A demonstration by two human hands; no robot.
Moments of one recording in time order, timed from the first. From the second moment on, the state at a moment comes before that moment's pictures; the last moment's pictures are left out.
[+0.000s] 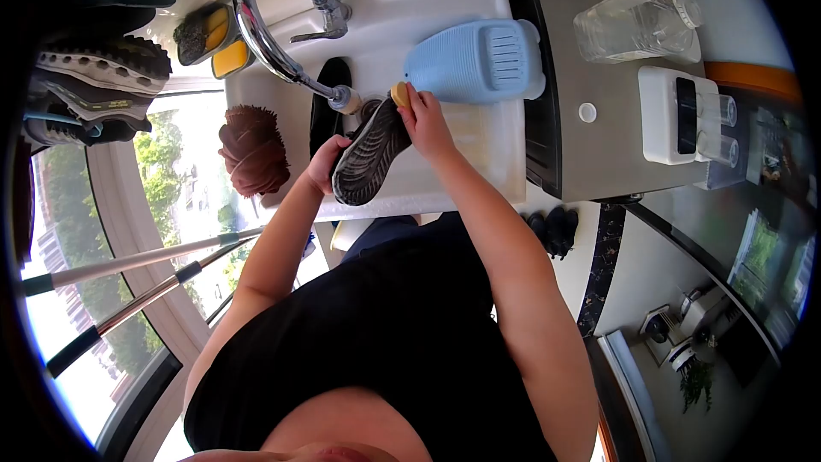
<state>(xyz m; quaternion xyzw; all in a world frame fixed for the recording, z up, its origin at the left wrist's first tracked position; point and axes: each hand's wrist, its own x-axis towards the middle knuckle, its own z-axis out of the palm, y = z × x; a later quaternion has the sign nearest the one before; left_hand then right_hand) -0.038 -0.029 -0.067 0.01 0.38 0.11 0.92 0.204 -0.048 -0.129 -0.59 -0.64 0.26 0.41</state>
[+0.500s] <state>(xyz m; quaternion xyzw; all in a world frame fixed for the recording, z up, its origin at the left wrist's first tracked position) -0.004 -0.032 -0.080 0.01 0.36 0.18 0.92 0.168 -0.122 0.006 -0.55 -0.67 0.30 0.39</state>
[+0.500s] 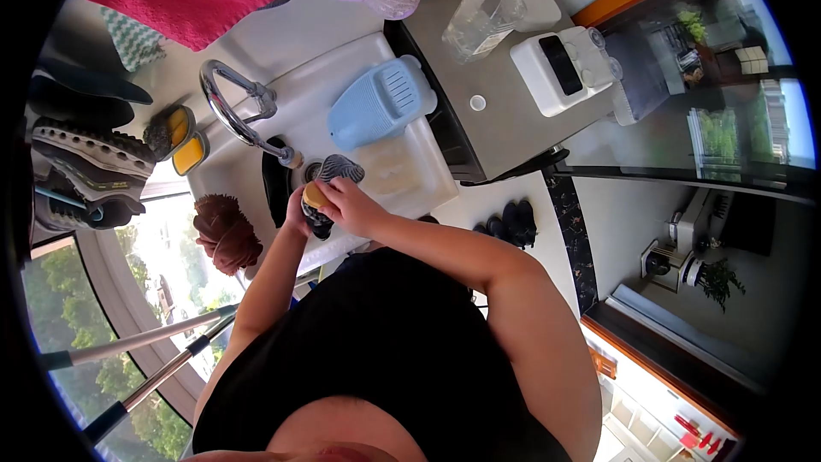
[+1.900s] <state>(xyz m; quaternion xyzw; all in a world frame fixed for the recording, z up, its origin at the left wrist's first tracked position) 0.026 -0.089 0.035 0.02 0.28 0.26 0.92 0.244 -0.113 0.045 -0.46 -0.75 0.27 0.39</state>
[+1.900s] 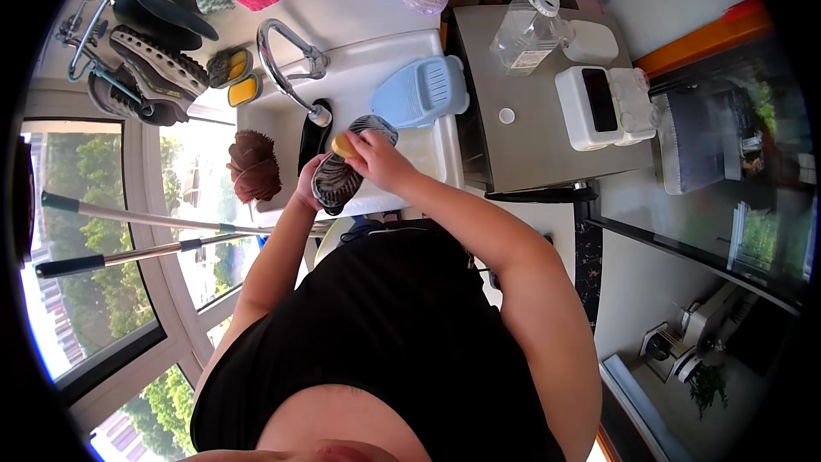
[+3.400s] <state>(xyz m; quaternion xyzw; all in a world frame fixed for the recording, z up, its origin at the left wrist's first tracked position) 0.010 -0.120 0.046 -0.01 0.29 0.26 0.92 0.284 -0.076 -0.026 -0.51 -0.75 0.22 0.36</state>
